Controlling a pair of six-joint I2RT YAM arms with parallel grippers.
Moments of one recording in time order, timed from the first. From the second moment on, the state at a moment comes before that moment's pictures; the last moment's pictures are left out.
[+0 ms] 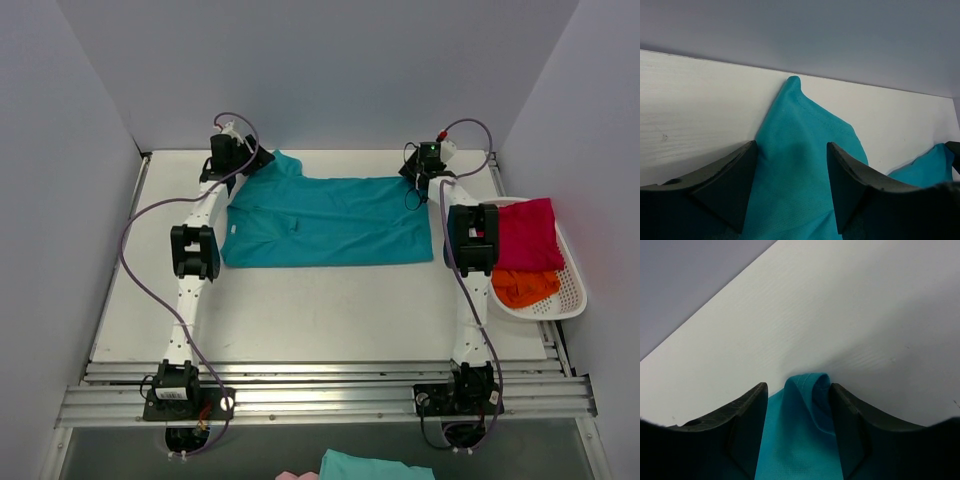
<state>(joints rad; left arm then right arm) -0.09 2.98 2.76 -0.13 0.39 -0.63 0.05 2.48 1.95 -0.08 0.15 0.63</state>
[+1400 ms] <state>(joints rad) -0.10 2.77 2.54 -0.13 0.31 -0.48 0.05 2.51 2.00 -0.10 0.11 0.62</state>
